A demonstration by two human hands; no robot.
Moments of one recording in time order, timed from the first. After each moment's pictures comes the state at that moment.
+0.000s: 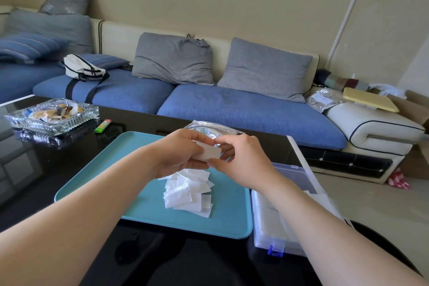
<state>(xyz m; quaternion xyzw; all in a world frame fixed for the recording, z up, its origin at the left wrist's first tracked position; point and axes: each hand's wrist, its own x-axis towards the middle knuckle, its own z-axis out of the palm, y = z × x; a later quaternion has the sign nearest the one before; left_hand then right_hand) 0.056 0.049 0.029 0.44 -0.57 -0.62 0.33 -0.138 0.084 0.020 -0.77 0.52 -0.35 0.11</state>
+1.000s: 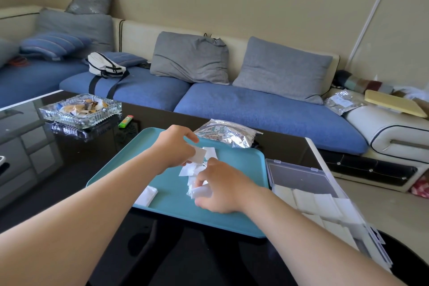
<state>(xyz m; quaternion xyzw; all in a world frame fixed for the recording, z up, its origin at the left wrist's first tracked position) 0.108 0.048 0.019 0.62 -0.64 -0.33 0.31 -0.062 0.092 -0.013 -0.85 0.51 -0.02 0.10</state>
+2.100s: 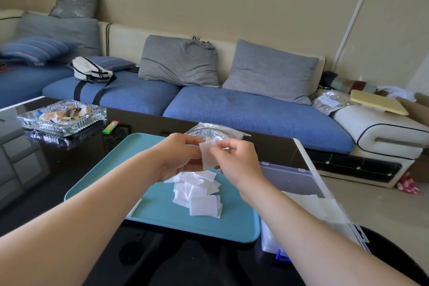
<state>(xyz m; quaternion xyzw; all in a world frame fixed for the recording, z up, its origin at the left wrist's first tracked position) 0.070 0.053 0.028 0.44 -0.56 -0.62 0.35 -0.093 0.075 0.004 -0.53 0.60 -0.50 0.33</state>
